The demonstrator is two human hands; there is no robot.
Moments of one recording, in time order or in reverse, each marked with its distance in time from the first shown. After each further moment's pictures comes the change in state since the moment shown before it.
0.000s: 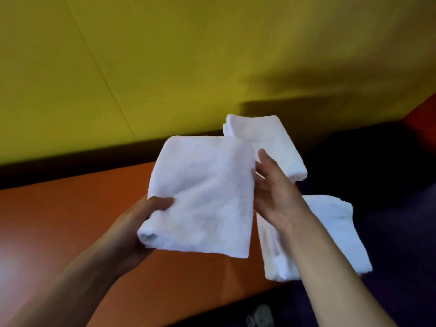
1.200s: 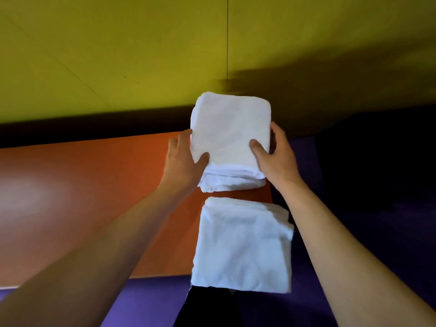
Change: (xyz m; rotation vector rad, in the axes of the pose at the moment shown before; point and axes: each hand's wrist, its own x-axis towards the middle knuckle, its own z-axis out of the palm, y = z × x) left_hand 0.173 0.019 0.191 0.941 0.548 0.219; right_hand 0.129 -0.131 -0.146 -1.059 0.168 -0.278
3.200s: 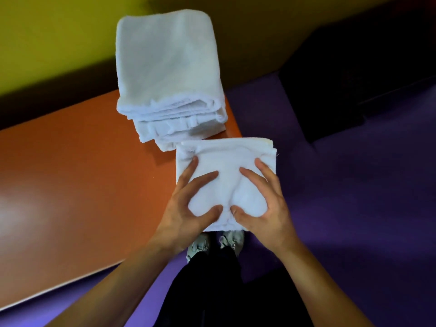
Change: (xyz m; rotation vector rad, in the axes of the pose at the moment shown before) left_hand -0.151 -0.067 0.069 -0.231 -0.487 0.241; right_hand -0.218 0.134 0.011 0.045 0.034 -0.121
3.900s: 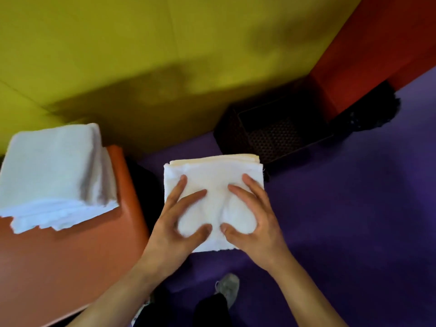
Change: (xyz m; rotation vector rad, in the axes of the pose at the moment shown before) left_hand 0.109 0.244 0.177 -0.069 0.024 0.122; right_hand 0.067 0.009 -0.318 -0.017 0.042 -0.093
